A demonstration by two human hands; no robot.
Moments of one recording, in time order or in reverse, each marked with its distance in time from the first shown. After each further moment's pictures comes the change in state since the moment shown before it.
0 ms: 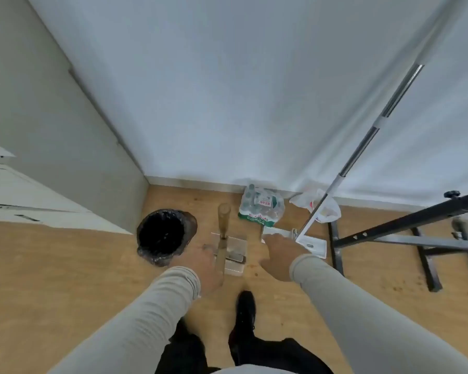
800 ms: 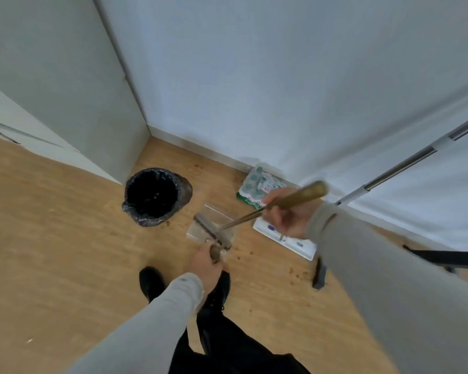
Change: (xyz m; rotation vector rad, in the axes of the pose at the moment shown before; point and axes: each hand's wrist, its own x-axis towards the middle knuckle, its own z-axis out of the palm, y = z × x) left_hand 0.083 0.025 0.104 -1.126 0.097 -0.193; right_hand 0.099 -0.008 -0.076 1.475 -0.543 0.423
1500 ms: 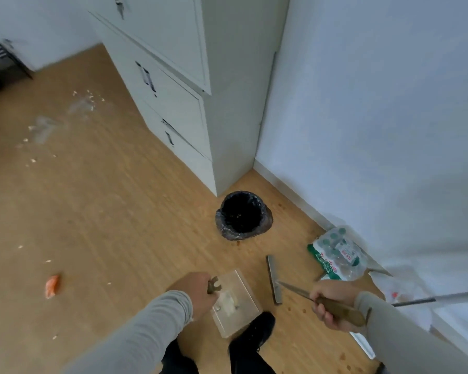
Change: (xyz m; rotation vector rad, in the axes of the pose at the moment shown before) left_hand -0.144 -0.121 -0.135 0.343 0.145 -0.169; right_hand 0.019 0.114 0.047 -0.745 0.121 0.240
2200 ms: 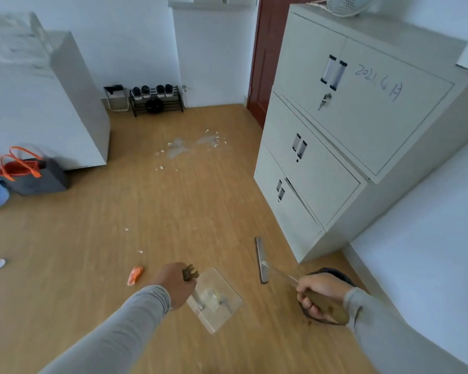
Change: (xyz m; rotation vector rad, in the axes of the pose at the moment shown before) left_hand -0.152 -0.378 -0.120 -0.382 0.482 -0.372; right_hand -0.089 -0.101 0.431 -0.601 -0.010 -0.443
